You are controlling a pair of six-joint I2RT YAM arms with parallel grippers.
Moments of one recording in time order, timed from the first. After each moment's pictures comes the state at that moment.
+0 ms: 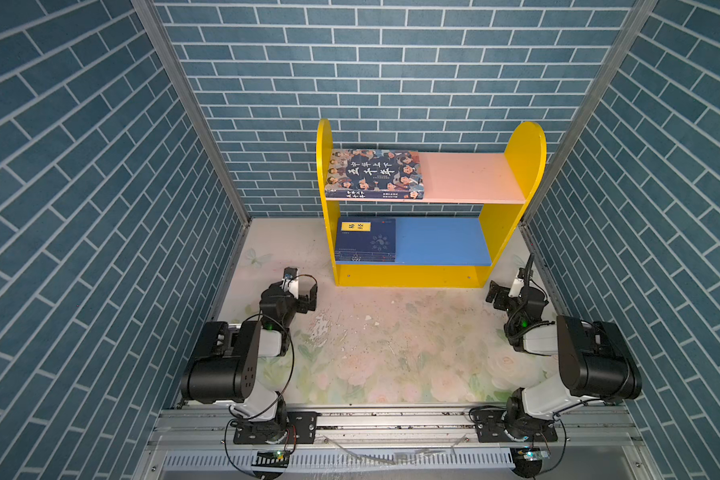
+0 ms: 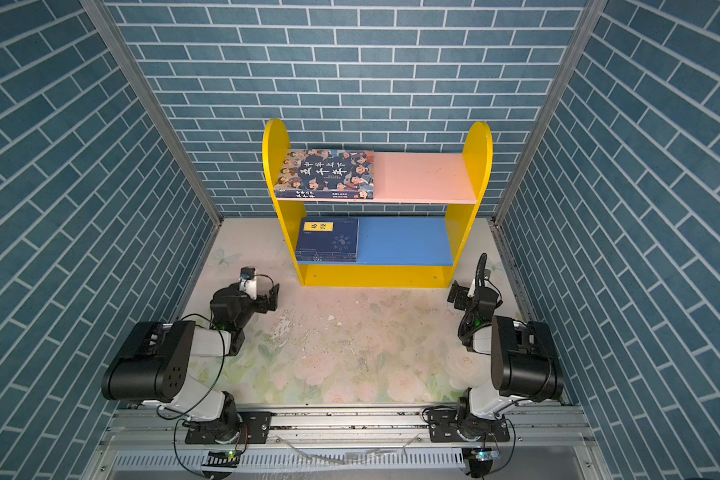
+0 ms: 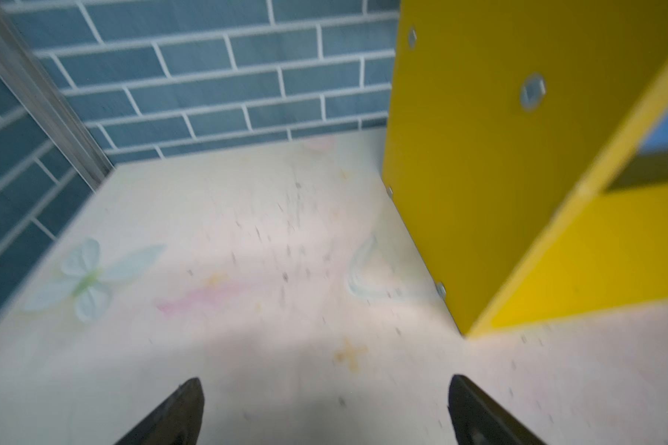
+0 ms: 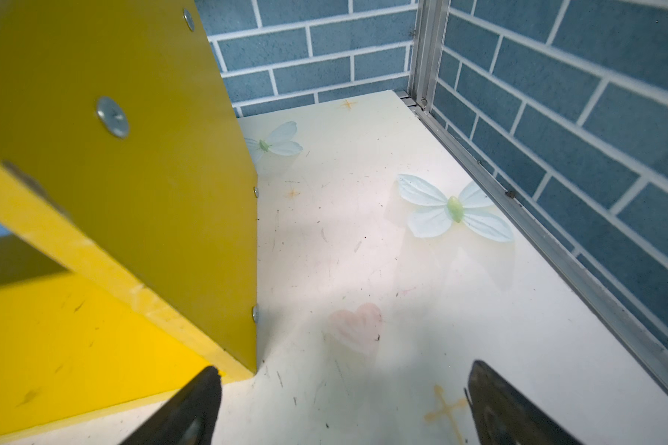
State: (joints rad) left arm 0.01 1.54 0.36 0.89 0.14 0.10; right arm -0.09 1.55 0.35 0.83 0.01 0.08
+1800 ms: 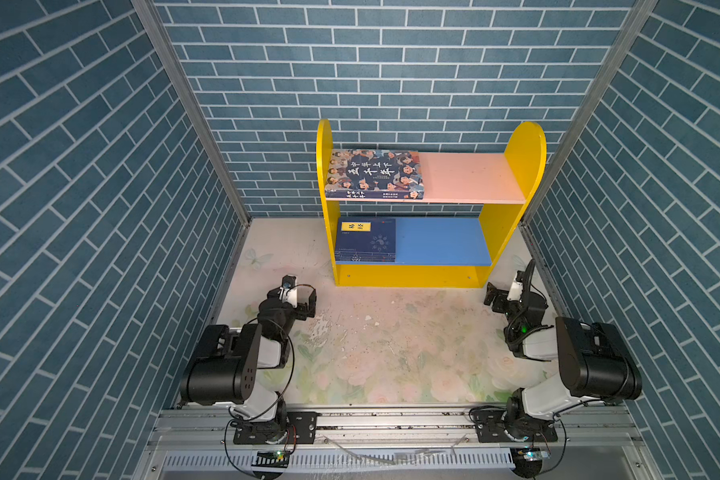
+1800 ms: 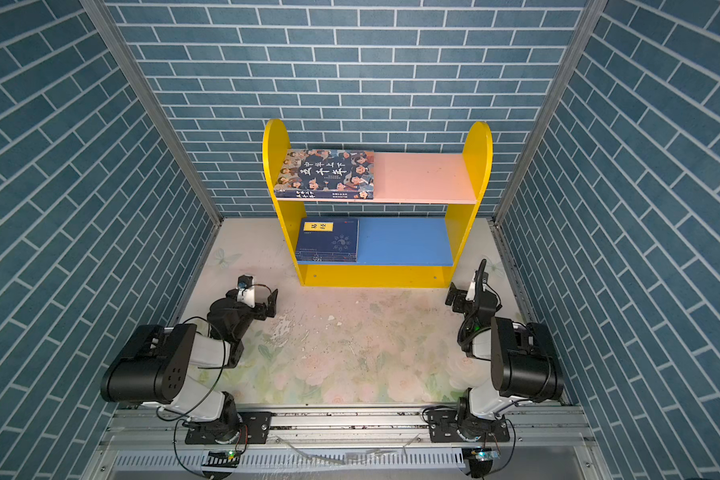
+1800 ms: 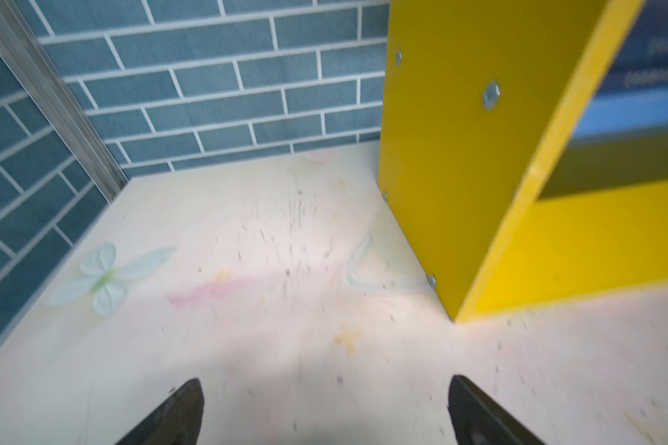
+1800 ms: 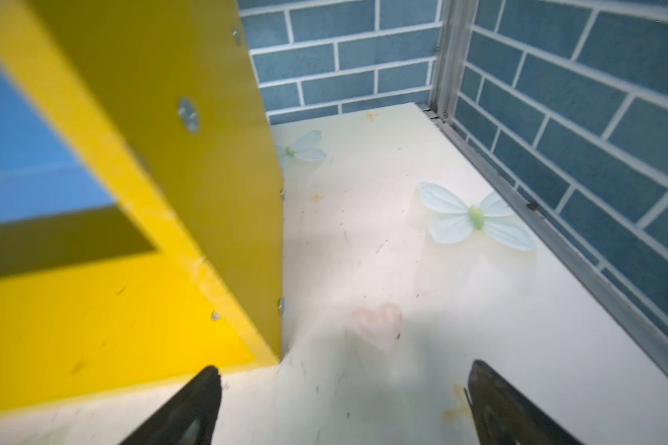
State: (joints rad) left arm 0.01 1.54 0.17 1.07 0.17 0.12; right arm -0.09 1.55 0.25 0.98 -0.08 0.06
